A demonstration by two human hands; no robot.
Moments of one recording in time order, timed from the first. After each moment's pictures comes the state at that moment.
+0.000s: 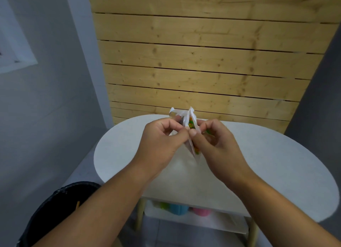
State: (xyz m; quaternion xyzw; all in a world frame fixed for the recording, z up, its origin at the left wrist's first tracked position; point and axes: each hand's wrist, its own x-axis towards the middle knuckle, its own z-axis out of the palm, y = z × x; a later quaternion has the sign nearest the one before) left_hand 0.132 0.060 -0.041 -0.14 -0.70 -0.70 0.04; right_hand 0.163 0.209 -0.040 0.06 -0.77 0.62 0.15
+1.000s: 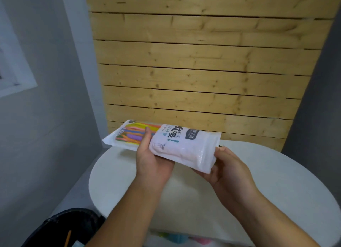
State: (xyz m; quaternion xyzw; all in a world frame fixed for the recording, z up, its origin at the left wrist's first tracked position) left_hand 0.075 0.074 -0.053 0.02 -0.24 -0.96 -0.10; right_hand 0.146 0.224 -0.039 -0.08 -0.49 0.87 0.05
